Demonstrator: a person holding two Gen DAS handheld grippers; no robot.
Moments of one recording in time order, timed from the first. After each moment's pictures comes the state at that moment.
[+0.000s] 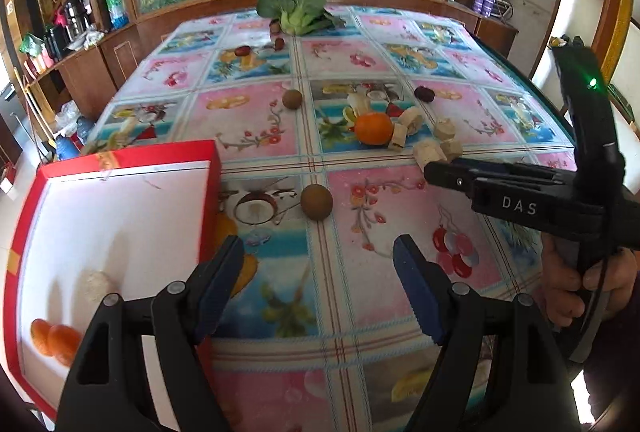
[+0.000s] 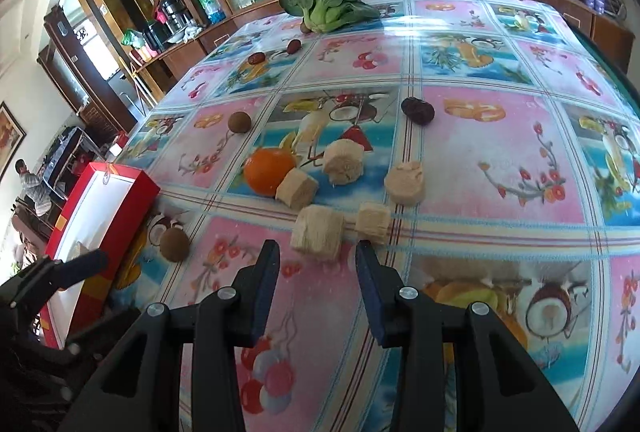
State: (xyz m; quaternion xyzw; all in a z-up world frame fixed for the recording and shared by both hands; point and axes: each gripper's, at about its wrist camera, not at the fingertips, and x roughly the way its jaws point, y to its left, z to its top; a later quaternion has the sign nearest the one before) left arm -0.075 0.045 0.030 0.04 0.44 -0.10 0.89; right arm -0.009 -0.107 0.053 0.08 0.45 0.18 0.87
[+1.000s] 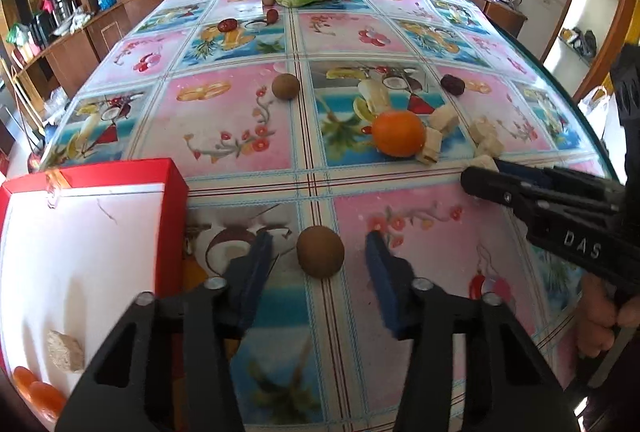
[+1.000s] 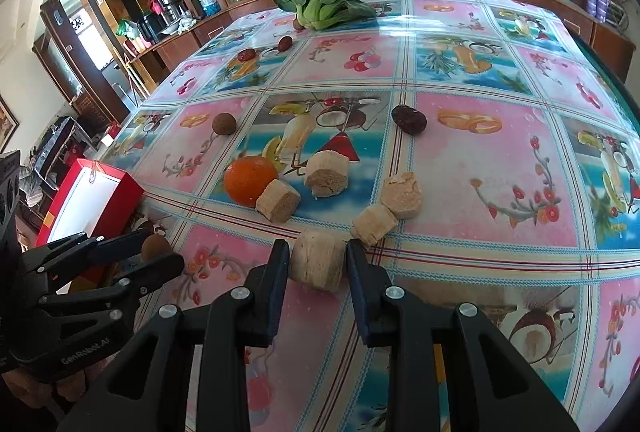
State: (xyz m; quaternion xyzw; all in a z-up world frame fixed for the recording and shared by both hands) left arm -0.017 0.041 0.001 0.03 0.48 -0.10 0.87; right arm 0.000 -0.112 0.053 0.06 0.46 0.17 0.87
